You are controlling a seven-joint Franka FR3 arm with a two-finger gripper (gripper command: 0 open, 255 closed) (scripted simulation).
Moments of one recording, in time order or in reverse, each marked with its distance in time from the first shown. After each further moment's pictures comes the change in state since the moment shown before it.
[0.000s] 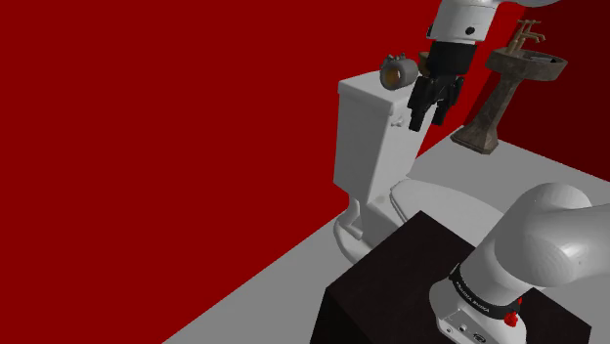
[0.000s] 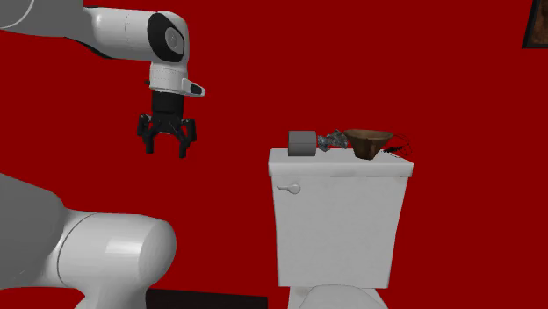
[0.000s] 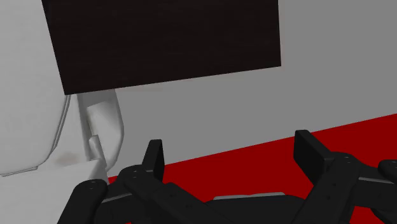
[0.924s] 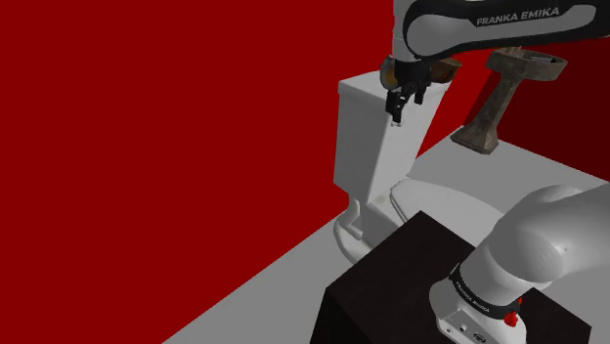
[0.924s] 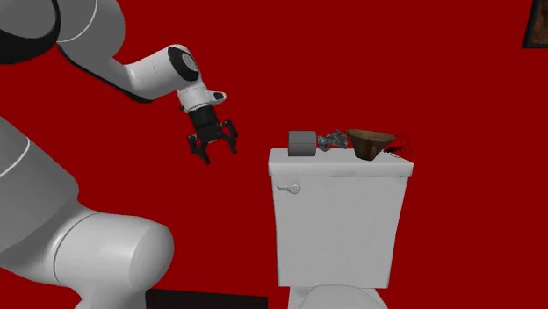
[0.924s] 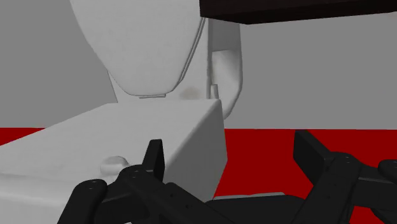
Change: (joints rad) arm -0.106 0.263 0.091 0.031 -0.437 0.292 -0.010
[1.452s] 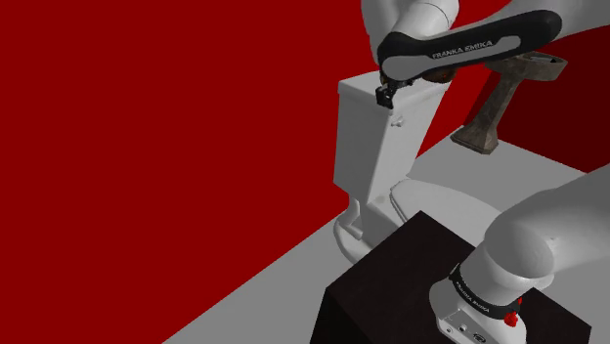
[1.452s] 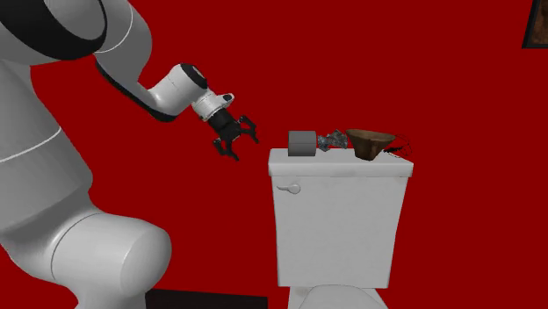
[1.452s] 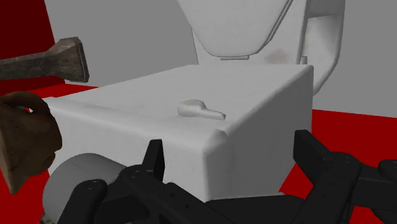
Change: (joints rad) arm -0.089 0.199 0.071 0.085 -0.338 0.130 0.110
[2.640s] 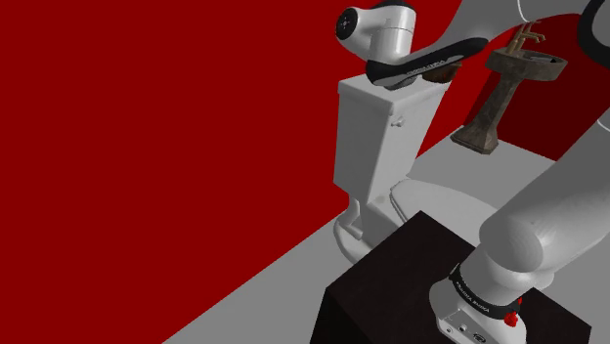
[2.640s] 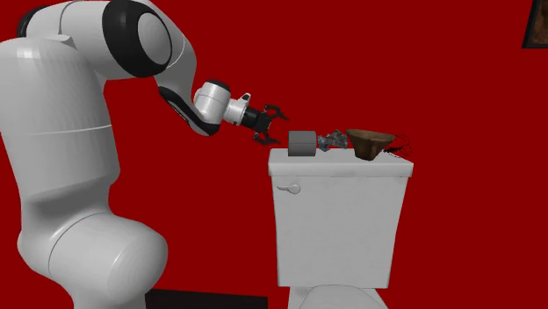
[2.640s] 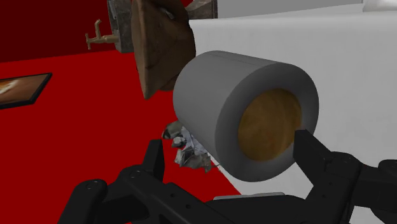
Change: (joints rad) arm -0.111 0.335 0.031 0.260 -0.599 0.037 0.184
